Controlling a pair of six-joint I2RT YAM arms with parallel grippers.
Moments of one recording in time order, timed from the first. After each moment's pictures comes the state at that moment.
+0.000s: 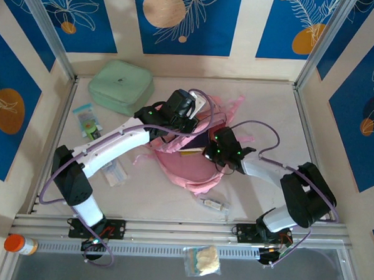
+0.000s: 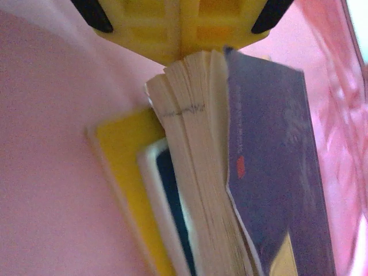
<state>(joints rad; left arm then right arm) -0.82 1.66 1.58 -0.66 -0.16 -0.05 0.56 1.47 0.73 -0.10 -0.07 1.00</state>
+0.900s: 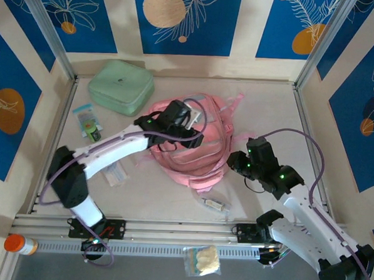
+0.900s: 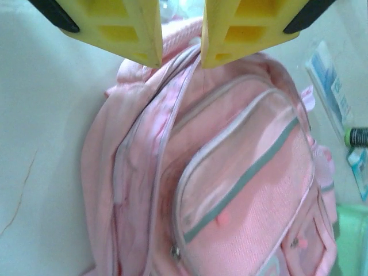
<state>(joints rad) -0.79 1.56 1.31 -0.53 0.12 -0.31 0.52 0.82 0.73 -0.74 -0.06 0.88</state>
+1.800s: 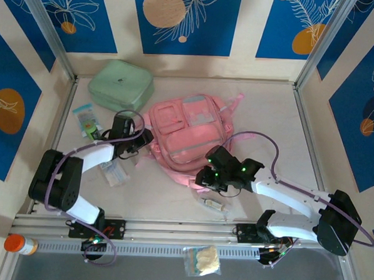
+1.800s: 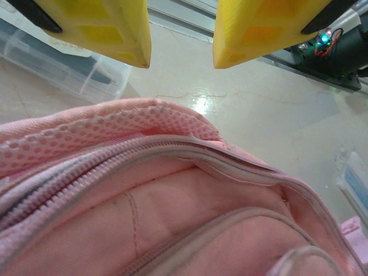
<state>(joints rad) -0.27 1.54 0.72 -0.01 0.26 -0.81 0.88 1.15 0.74 -0.63 -0.17 1.07</state>
